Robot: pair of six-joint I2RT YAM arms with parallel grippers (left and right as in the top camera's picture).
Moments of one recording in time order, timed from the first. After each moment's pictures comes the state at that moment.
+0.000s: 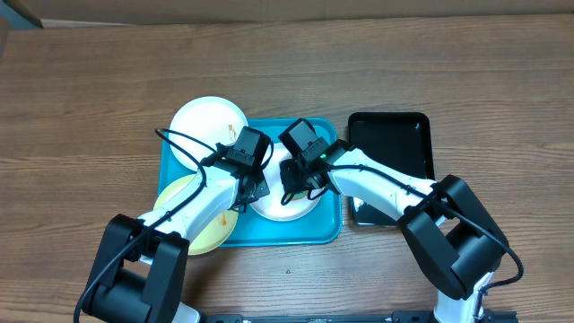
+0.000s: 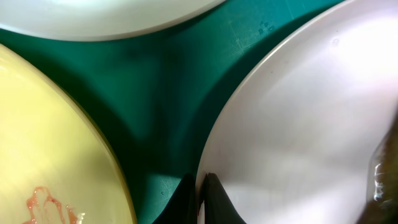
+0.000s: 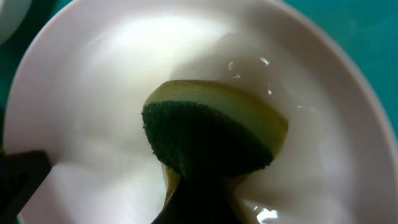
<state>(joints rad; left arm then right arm) -0.40 1.68 0.91 -0.61 -0.13 -0.73 0.71 1.97 1.25 -0.48 -0.13 0.51</state>
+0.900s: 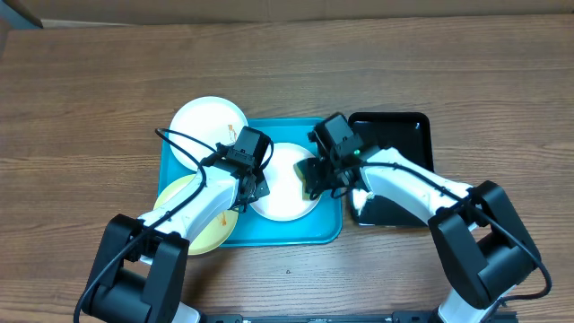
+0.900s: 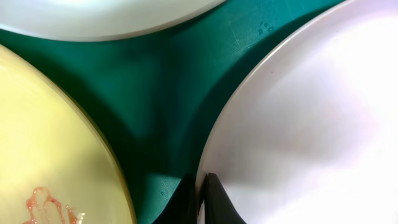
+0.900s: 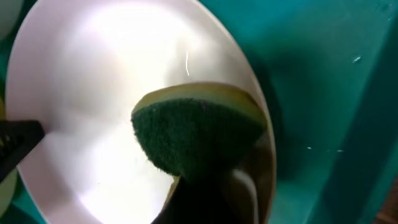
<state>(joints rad) -0.40 1.68 0.91 -0.61 -0.13 -0.73 0.58 1.85 1.10 -0.43 -0.26 0.44</state>
